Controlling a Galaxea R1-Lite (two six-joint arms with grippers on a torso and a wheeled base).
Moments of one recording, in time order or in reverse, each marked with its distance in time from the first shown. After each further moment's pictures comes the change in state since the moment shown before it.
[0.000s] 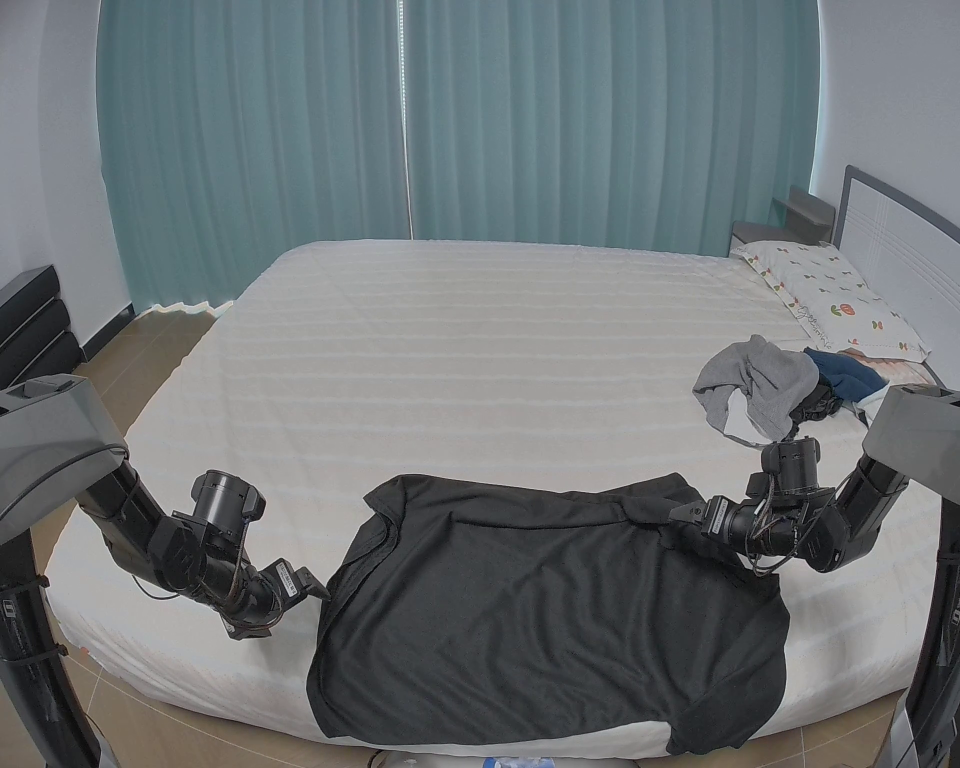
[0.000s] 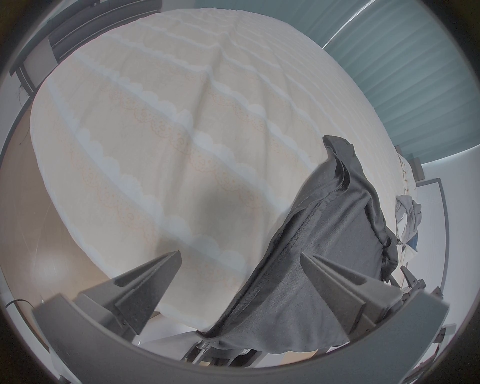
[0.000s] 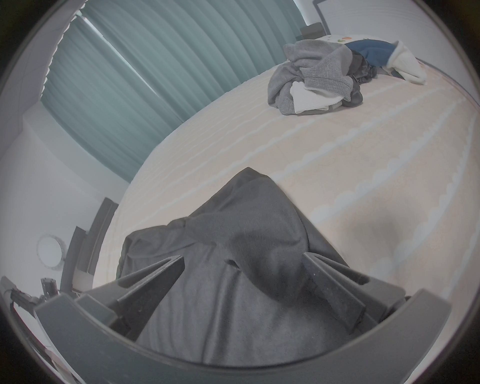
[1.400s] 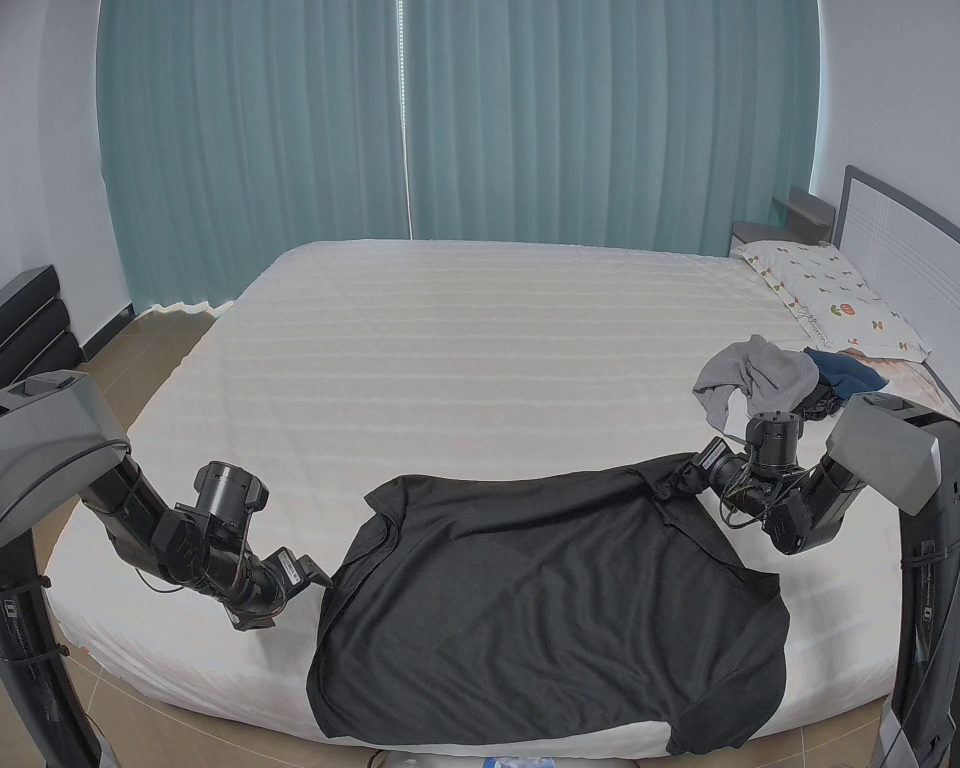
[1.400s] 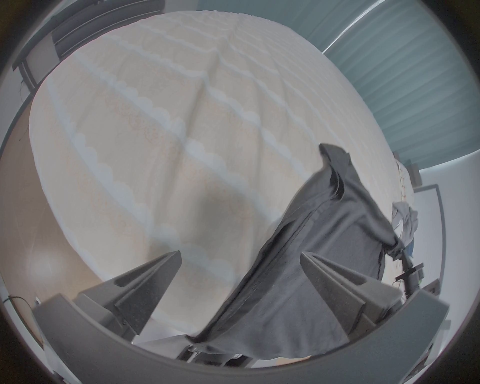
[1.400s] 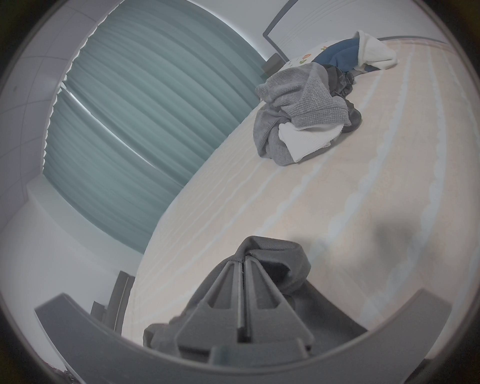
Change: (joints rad) left arm -0.004 0.005 -0.033 0.000 0.004 -0.033; right arm -0.018 0.193 -0.277 -0.222 -0.149 0.311
